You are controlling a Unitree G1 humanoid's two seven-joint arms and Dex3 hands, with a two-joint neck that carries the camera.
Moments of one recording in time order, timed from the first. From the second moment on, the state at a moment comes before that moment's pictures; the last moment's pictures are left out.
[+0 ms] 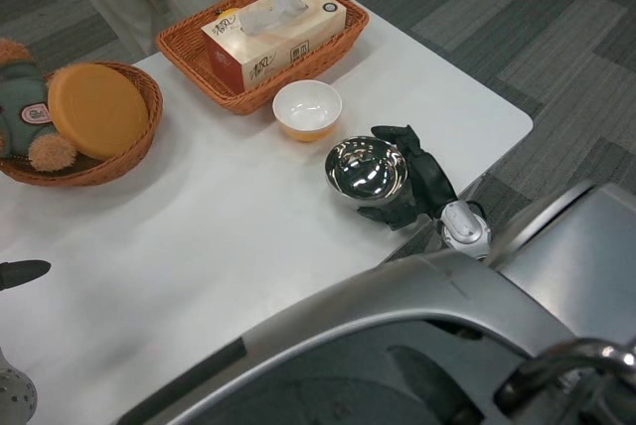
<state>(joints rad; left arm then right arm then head) -0.39 0.26 -0.25 0.73 -0.73 -1.04 0.09 0.03 -0.26 -0.44 1.00 0.12 -0.87 0.22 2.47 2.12</state>
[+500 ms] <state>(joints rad) -0.39 0.26 -0.25 0.73 -0.73 -1.04 0.09 0.04 -0.26 -0.43 0.89 0.17 -0.86 0.23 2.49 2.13</state>
